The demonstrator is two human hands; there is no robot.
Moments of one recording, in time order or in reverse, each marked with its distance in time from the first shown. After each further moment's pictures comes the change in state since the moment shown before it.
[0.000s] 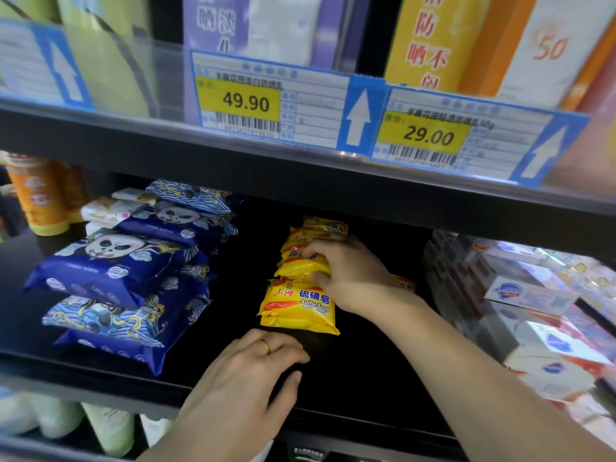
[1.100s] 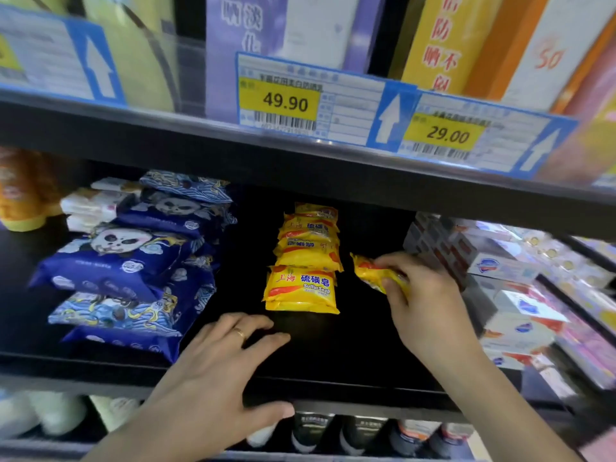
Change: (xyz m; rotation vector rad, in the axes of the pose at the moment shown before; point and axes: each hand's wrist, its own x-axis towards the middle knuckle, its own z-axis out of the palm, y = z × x) left_hand -0.020 -0.041 -0.030 0.205 -0.220 0.109; right_hand -0.108 0.024 -0.007 0.109 0.442 0.175
